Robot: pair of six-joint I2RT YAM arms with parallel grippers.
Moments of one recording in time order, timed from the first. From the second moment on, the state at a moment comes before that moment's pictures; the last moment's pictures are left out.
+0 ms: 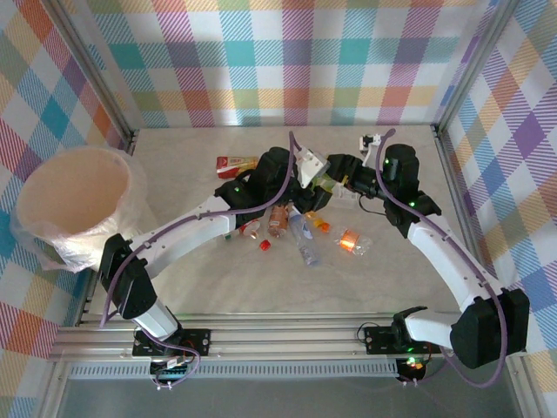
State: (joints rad) left arm -0.85 1.62 1.46 -0.32 0.13 0.02; right arm 0.32 1.21 1.01 -0.06 -0.58 0.83
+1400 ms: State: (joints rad) left arm 0.04 1.11 1.46 -0.85 -0.81 -0.32; right arm 0.34 1.08 0.94 -0.06 -0.34 0.66
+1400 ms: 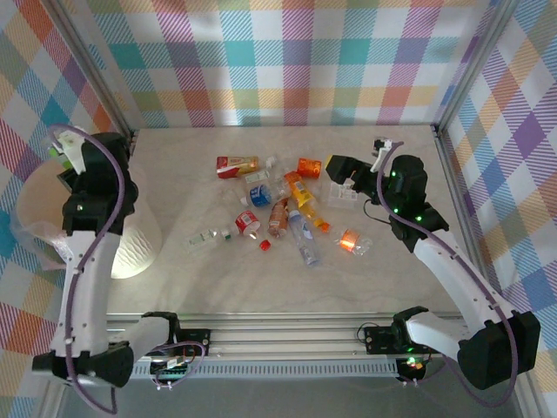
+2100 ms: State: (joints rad) left arm 0.39 1.35 1.40 -0.86 -0.16 -0.52; right arm 0.34 1.11 0.94 -0.11 -0.34 0.65
